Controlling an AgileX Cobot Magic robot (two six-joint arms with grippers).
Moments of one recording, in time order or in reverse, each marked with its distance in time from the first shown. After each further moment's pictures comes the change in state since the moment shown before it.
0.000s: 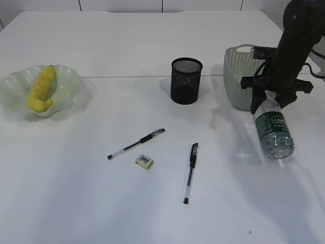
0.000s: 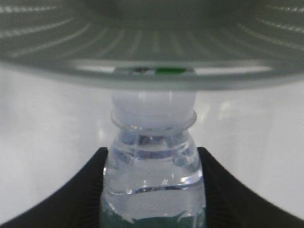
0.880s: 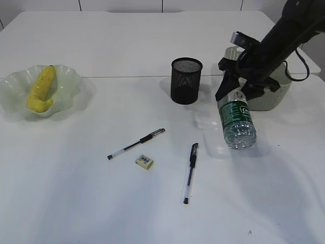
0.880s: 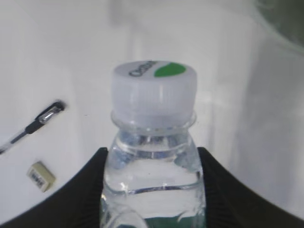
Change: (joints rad) left arm 0.000 0.000 0.000 0.000 0.000 0.000; right arm 0.006 0.001 -0.039 0.443 0.014 -0.219
